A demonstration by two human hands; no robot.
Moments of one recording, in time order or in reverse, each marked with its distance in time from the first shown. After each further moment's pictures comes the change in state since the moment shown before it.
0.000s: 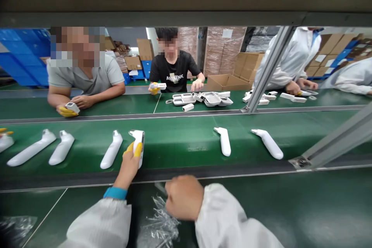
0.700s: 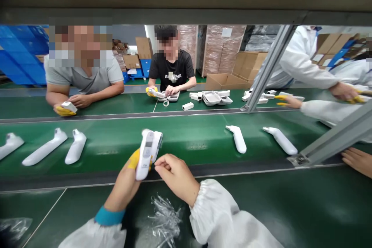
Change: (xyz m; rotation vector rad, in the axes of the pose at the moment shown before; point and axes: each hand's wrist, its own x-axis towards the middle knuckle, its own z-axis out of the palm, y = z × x) left_hand -0.039 0.008 -0.009 -0.440 -0.178 -0.079; right_hand 0.028 -0.003 -0.005 1.036 0.385 0.033
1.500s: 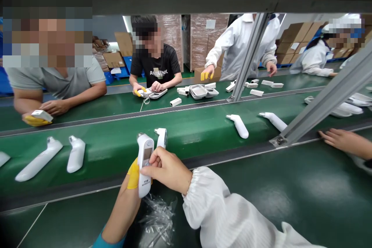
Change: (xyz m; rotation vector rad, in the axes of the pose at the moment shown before) left_hand -0.053 0.002 0.028 -0.324 -0.163 -0.017; right_hand -0.002 -0.008 -0.012 0.184 -0.015 0.086
